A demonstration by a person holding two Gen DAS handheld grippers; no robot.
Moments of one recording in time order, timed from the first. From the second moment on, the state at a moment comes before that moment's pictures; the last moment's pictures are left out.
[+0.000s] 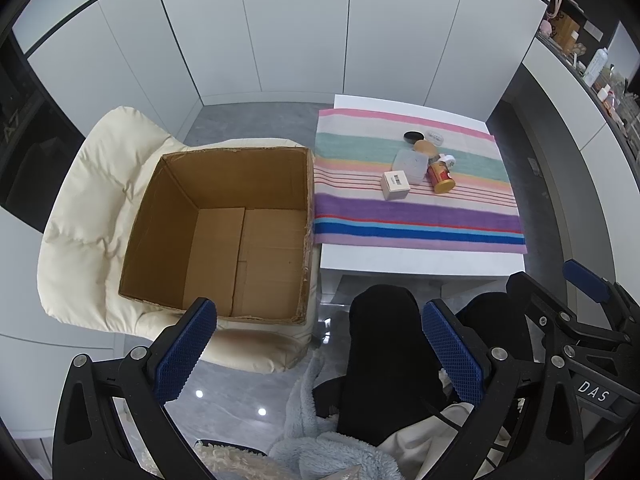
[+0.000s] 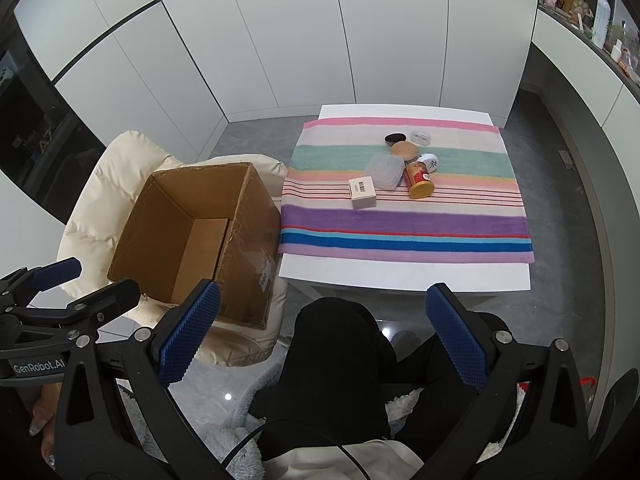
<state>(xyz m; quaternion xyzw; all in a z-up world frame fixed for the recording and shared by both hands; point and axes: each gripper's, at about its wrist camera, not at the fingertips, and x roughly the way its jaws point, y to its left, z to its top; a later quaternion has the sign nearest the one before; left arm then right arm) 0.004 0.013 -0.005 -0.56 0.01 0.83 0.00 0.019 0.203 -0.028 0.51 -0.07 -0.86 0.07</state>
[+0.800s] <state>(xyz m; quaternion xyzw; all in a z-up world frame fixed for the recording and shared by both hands) -0.002 0.039 -0.006 -0.55 0.01 0.84 0.02 0.009 0.224 -0.034 0.51 -0.07 -0.85 0.08</state>
